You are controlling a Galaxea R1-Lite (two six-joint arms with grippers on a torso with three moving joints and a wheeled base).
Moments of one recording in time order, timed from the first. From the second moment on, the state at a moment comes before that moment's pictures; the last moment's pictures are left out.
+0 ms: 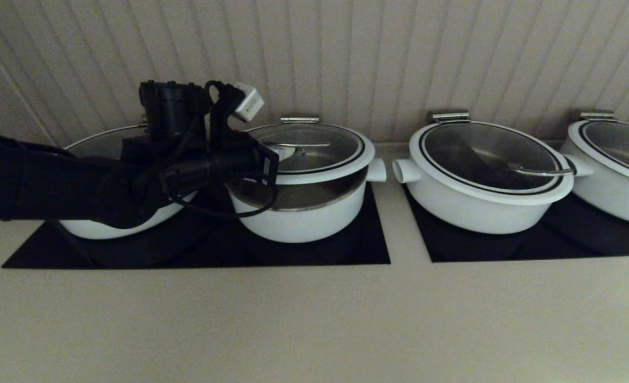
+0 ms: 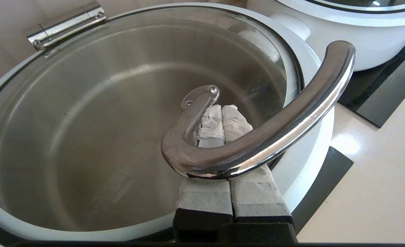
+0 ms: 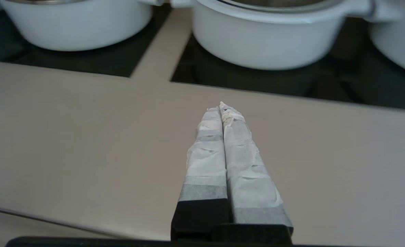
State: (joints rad) left arm -0.39 1.86 -1.25 -0.47 -0.32 0.16; right arm 0.05 0.31 -0.17 -0.13 0.14 -0.04
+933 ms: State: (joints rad) left arm -0.39 1.87 -1.25 -0.47 -0.32 0.13; right arm 0.35 1.59 -0.53 -1.06 0.47 -0.25
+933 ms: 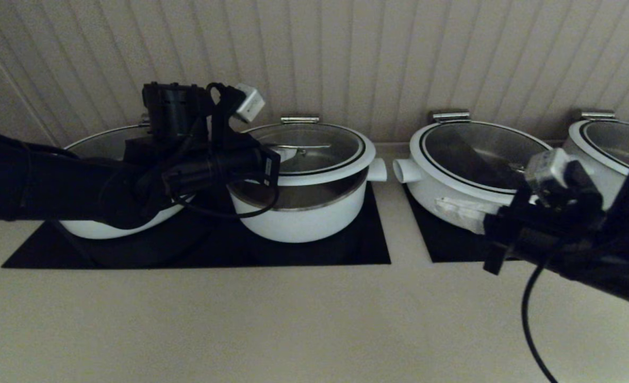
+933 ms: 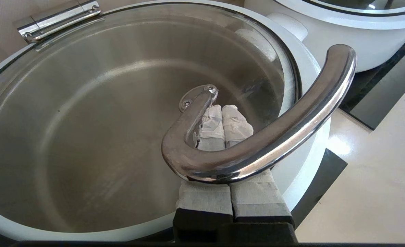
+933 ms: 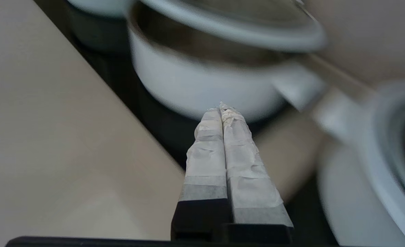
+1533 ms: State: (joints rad) left arm -0.39 1.88 -1.26 -0.47 -0.32 0.12; right arm 0.47 1.87 -0.68 -1.23 0.47 -0.20
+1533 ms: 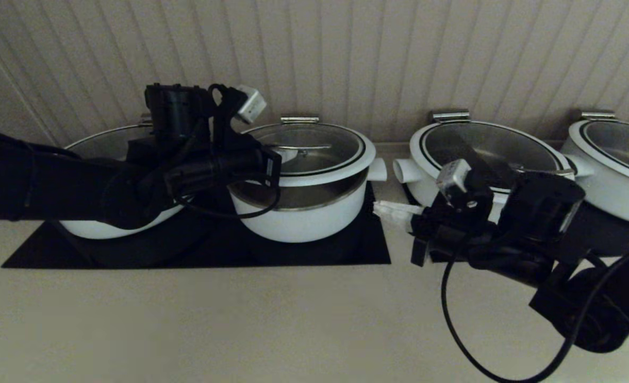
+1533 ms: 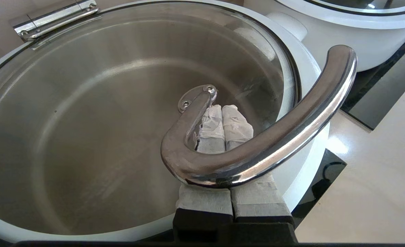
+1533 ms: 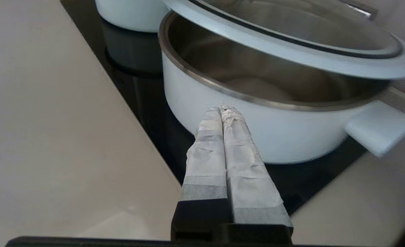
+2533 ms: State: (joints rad) left arm -0.39 1.87 -1.26 -0.47 -0.32 0.12; right arm 0.47 2.12 -1.02 -1.26 0.46 -0.19
